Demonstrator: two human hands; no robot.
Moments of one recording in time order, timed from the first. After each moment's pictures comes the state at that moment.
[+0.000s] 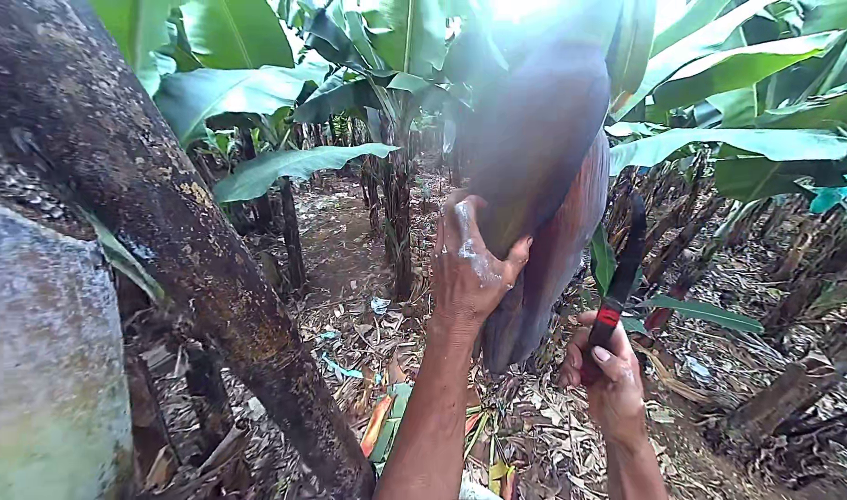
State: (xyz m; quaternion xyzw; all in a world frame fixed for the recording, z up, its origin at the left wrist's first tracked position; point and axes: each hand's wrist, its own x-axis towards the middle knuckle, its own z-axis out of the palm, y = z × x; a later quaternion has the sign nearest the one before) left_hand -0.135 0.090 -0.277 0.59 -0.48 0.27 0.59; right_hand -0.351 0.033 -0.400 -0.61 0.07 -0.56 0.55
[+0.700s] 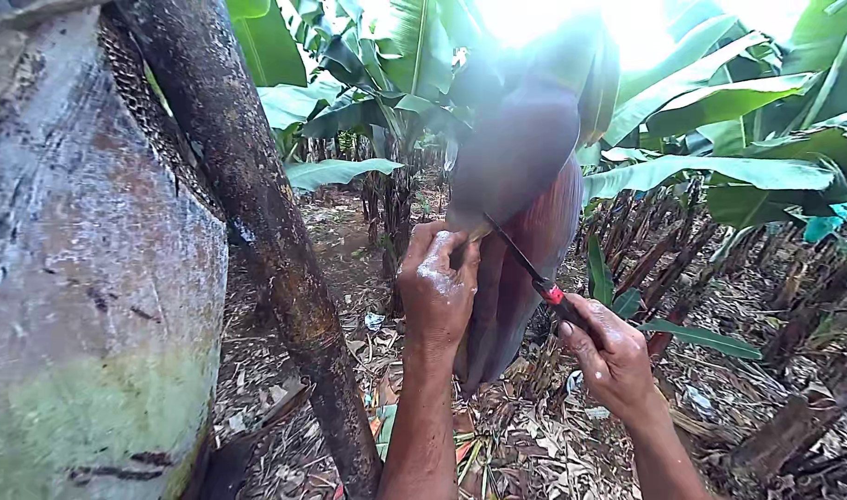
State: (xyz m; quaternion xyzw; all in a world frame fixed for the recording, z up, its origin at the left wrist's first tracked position) left_hand -0.121 0.144 -0.274 0.54 -0.43 0.31 0.66; right_hand -0.344 0.035 -0.326 -0.84 0.10 -0.53 0.04
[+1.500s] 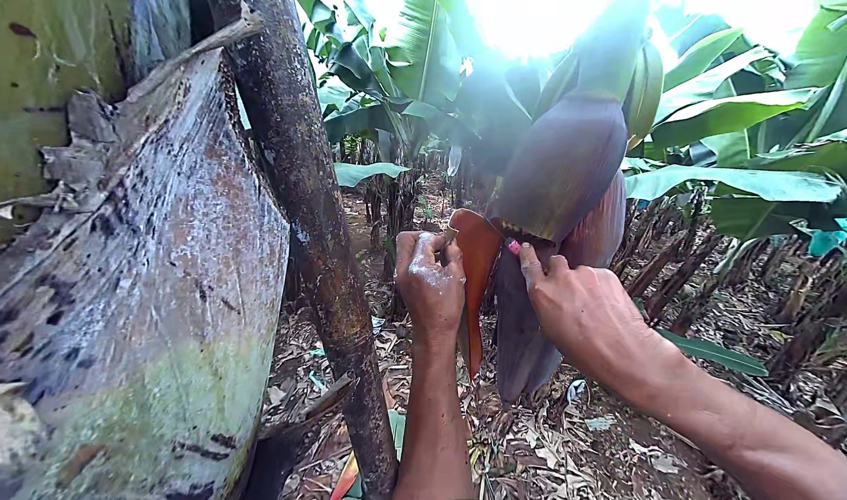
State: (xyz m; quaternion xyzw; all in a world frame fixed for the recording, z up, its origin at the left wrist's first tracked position) left_hand -0.097 0.134 -0.286 0.59 -0.31 0.28 0.69; right_hand -0.267 0.127 -0.209 -0.88 0.32 -0.11 -0.33
